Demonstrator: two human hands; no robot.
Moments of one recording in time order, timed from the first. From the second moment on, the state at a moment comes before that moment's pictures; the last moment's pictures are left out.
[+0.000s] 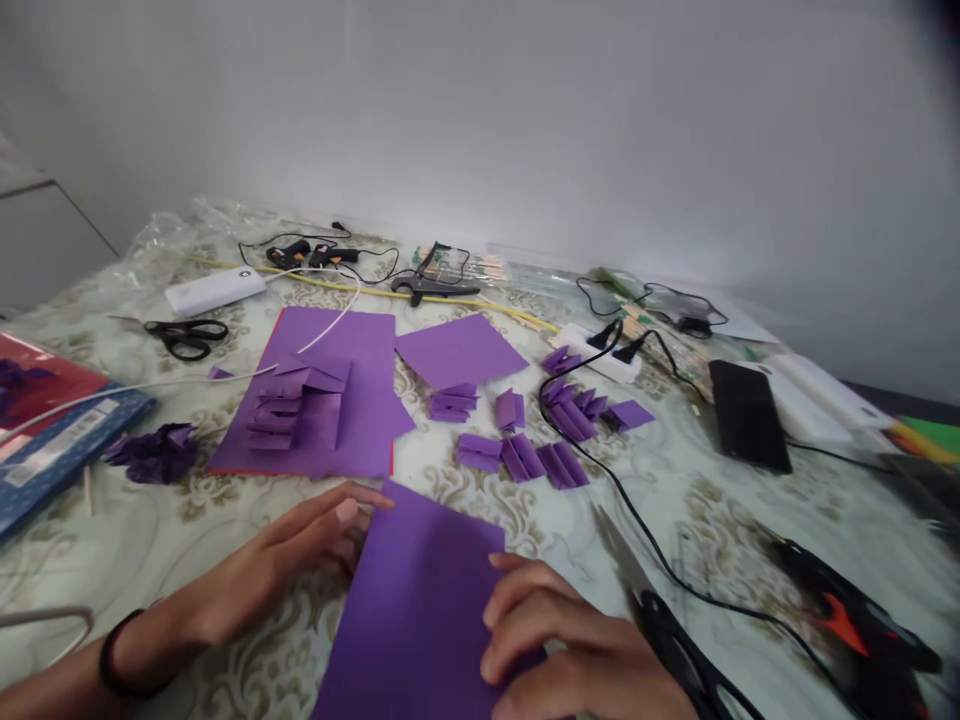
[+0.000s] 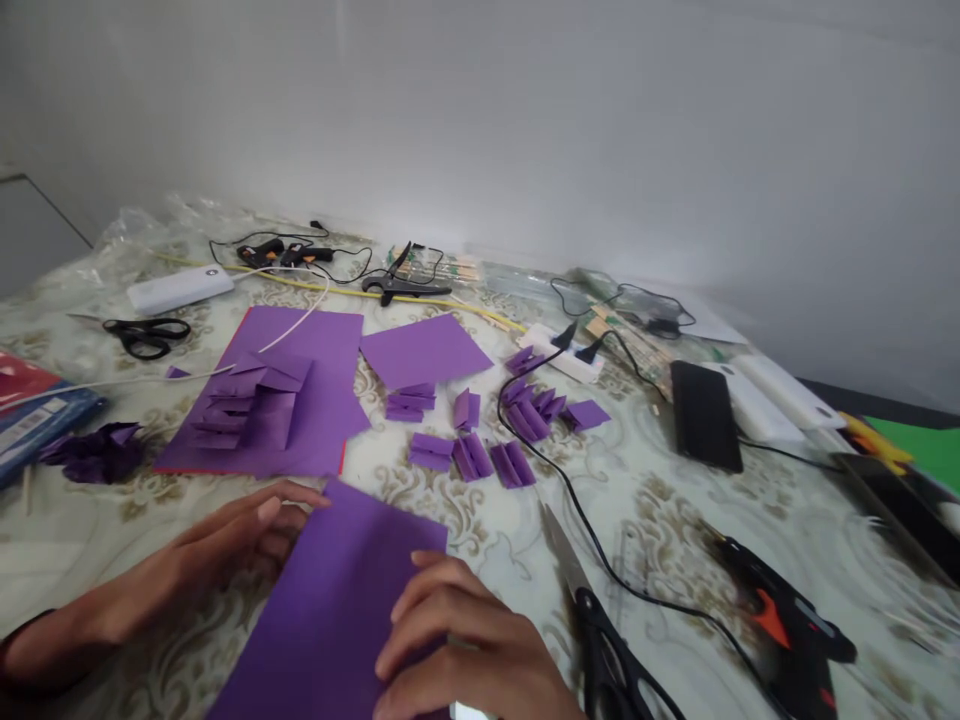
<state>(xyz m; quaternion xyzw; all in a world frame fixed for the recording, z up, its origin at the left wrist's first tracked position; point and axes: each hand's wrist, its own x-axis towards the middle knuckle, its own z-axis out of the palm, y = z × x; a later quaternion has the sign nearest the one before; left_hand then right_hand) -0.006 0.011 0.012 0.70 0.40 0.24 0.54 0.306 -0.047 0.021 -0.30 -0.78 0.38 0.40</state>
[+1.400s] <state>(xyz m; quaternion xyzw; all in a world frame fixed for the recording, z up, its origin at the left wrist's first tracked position) -0.009 -0.015 0.004 0.72 0.45 0.20 0.49 0.302 -0.057 0.003 -0.56 -0.56 0.49 0.36</state>
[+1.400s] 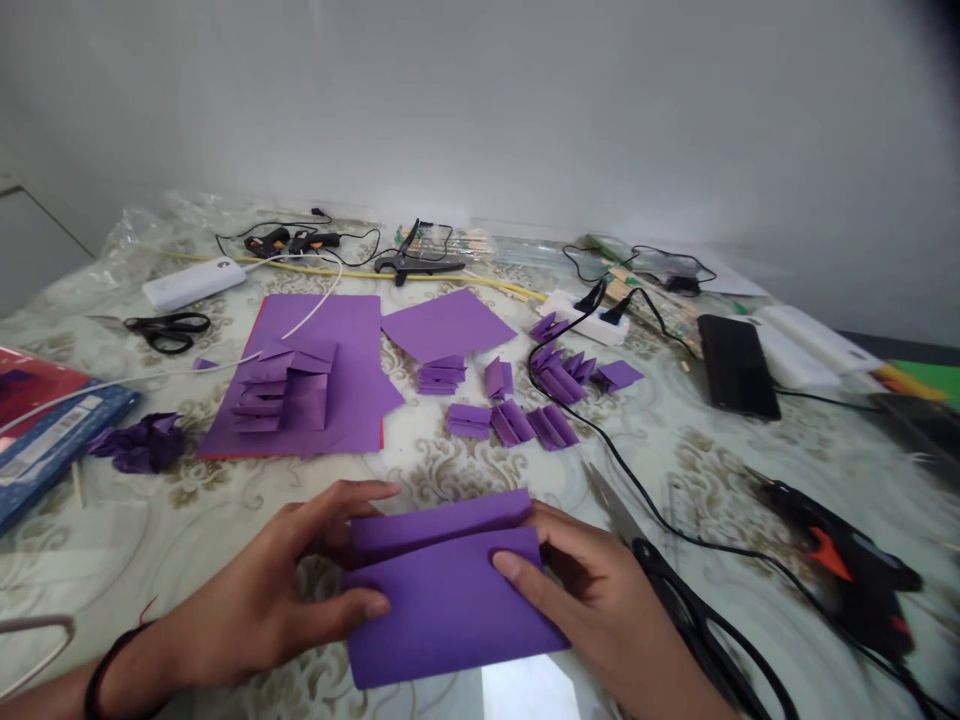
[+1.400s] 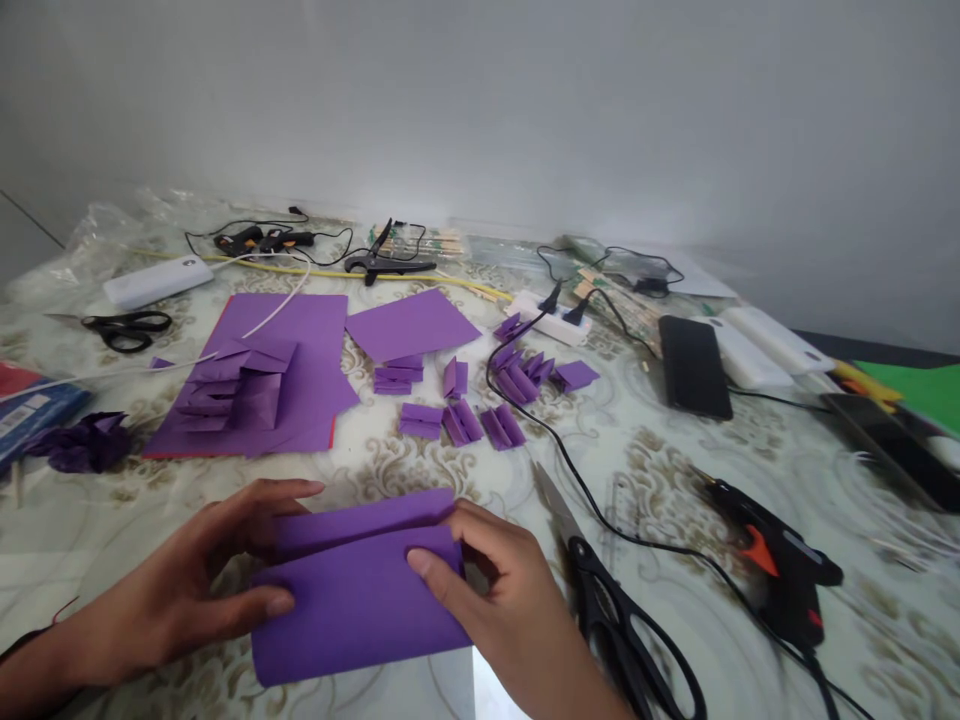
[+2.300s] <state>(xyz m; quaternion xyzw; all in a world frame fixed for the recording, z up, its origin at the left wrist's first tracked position) 0.037 -0.011 0.040 0.77 0.41 0.18 0.46 0.296 -0.064 0.006 -0.57 -0.54 0.48 0.39</state>
